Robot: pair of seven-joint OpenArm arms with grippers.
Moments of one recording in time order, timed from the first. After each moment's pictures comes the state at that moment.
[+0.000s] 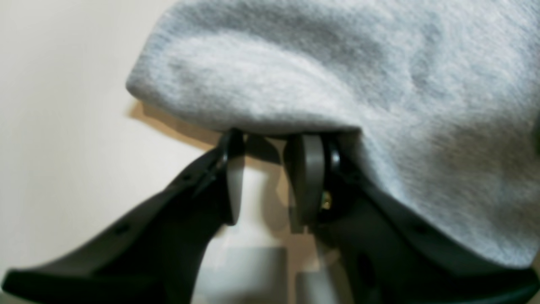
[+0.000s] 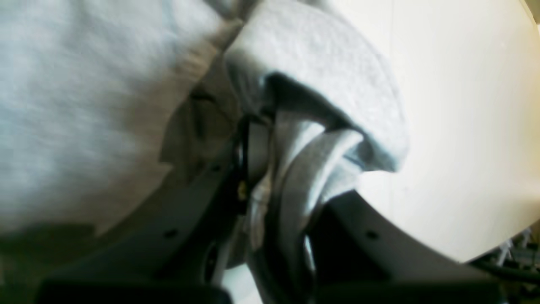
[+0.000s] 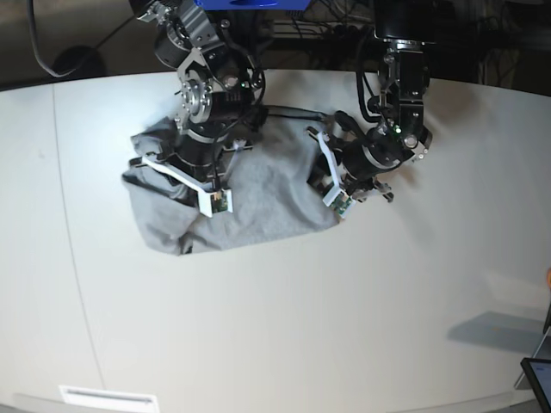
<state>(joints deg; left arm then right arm) 6.6 -7.5 -1.5 92.0 -2.3 -39.5 40.9 -11.1 -5.2 -29.8 107.1 -43.9 -15.6 -66.1</state>
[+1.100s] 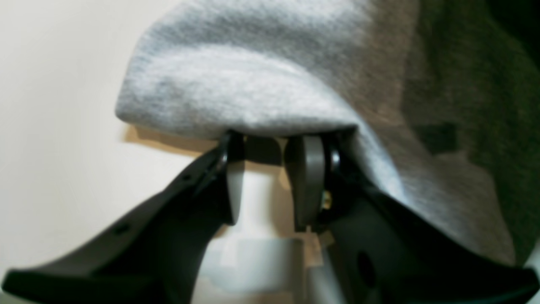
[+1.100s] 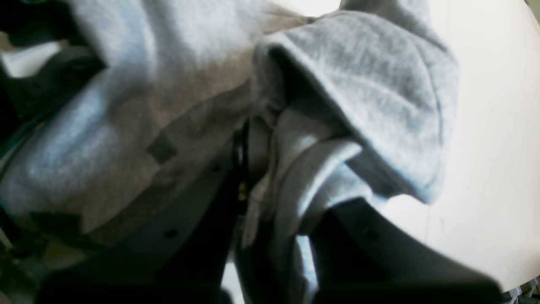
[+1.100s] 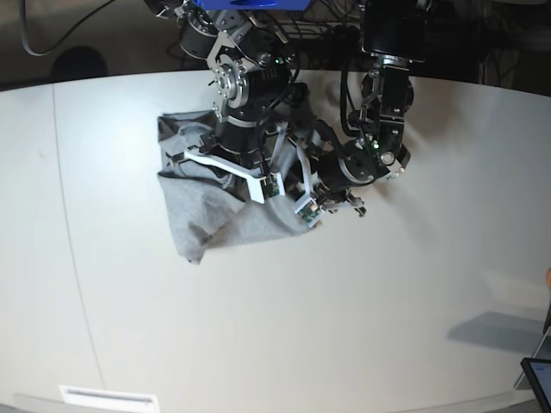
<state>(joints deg) 1.6 -6.1 4.9 89.2 -1.4 -40.0 42.7 -10.5 -6.1 -40.7 107.1 -43.7 -16.1 -68.3</state>
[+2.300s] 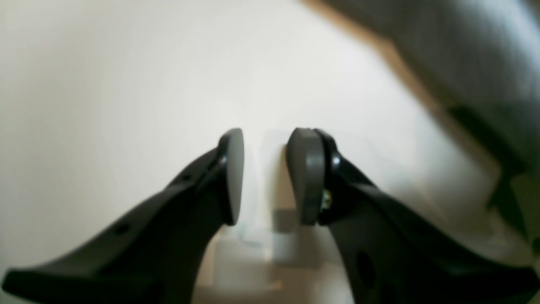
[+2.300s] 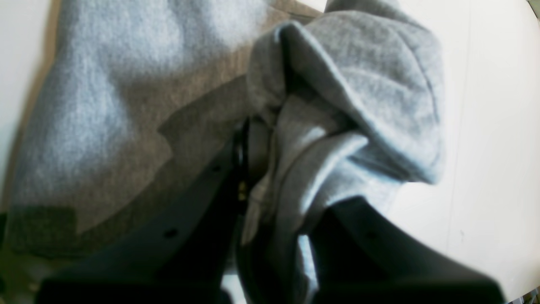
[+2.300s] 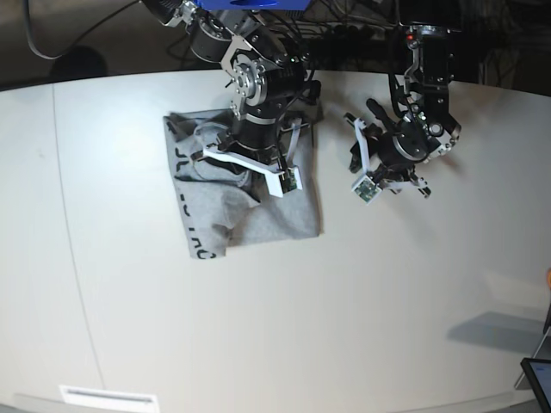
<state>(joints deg) 10.4 -14.2 -3.8 102.4 1.1 -40.3 48.5 -7.7 -5.5 -46.2 100.6 -42.2 -22.1 -68.0</state>
